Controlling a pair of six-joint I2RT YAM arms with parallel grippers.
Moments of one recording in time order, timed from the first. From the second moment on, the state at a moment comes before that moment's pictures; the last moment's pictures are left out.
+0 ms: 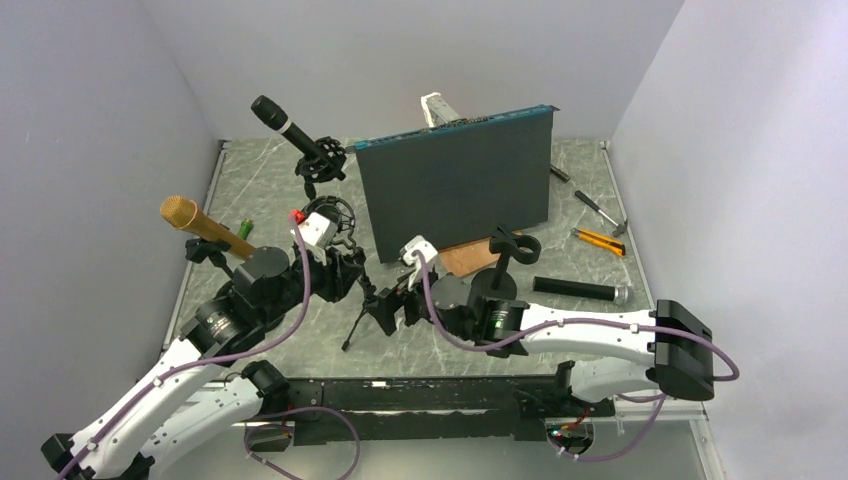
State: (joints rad) left arm -0.73 0.64 0.79 -0.43 -0.01 -0.23; right arm 1.29 1.26 0.78 0.22 0.34 0.31
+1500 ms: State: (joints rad) left arm -0.73 0.45 0.94 -0.61 -0.04 -0.25; right arm 1.17 1.51 0.90 0.19 0.25 0.52
